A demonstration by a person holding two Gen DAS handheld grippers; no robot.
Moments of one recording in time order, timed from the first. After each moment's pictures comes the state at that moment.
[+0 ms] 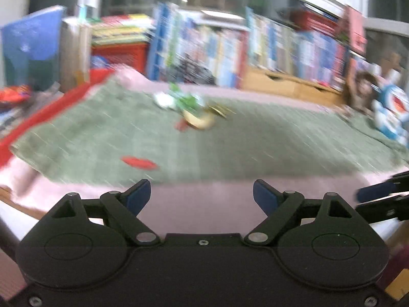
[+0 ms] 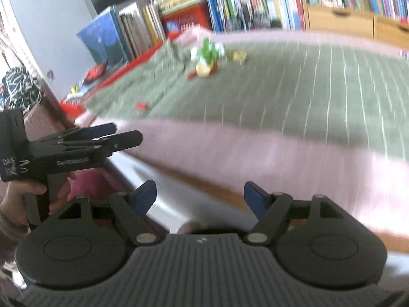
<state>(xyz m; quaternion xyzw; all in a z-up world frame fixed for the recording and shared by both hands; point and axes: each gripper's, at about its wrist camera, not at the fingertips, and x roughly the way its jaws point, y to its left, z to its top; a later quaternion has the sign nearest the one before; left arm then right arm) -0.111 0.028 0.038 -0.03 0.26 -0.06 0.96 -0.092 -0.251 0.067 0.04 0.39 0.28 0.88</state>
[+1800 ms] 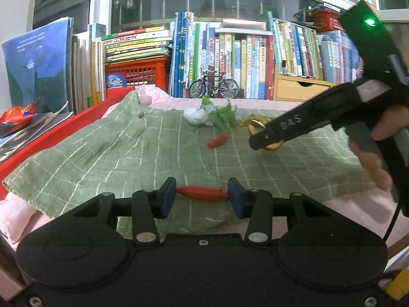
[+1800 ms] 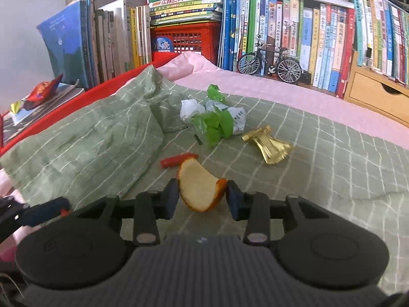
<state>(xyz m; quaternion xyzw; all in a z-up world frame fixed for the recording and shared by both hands) -0.050 0.048 0.000 0.01 0.22 -0.03 0.98 0.079 -0.124 0.038 -0.05 0.33 0.25 0.91</state>
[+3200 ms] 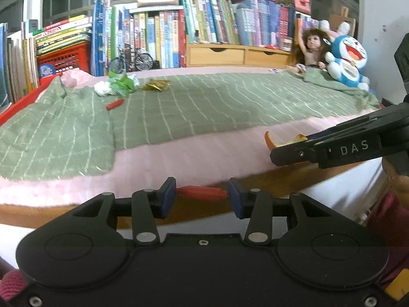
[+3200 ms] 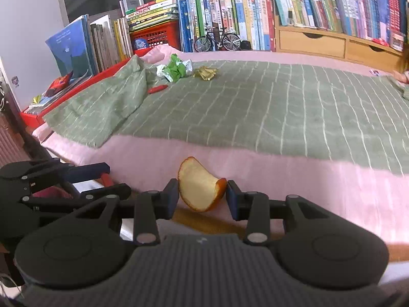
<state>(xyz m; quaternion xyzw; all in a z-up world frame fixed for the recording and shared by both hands) -0.154 -0.031 0.001 0.05 0.28 -0.18 0.94 -0.100 -0.257 0.026 0.02 0.35 0.19 0.92</state>
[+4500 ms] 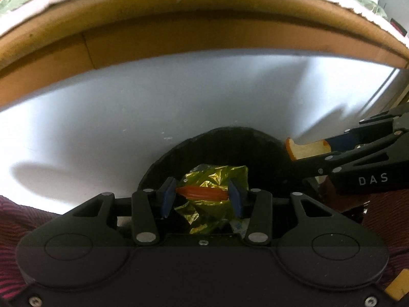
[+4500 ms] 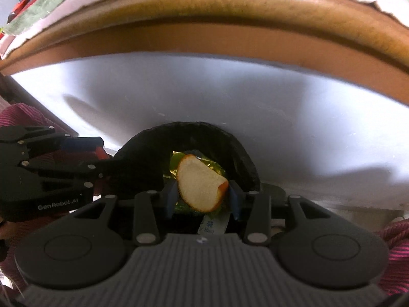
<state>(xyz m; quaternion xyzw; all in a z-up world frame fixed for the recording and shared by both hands) -0.154 -0.053 -0.117 0.08 0.50 -0.19 0.84 -0.132 -0.255 -0.100 0.02 0.55 0.14 0.82</state>
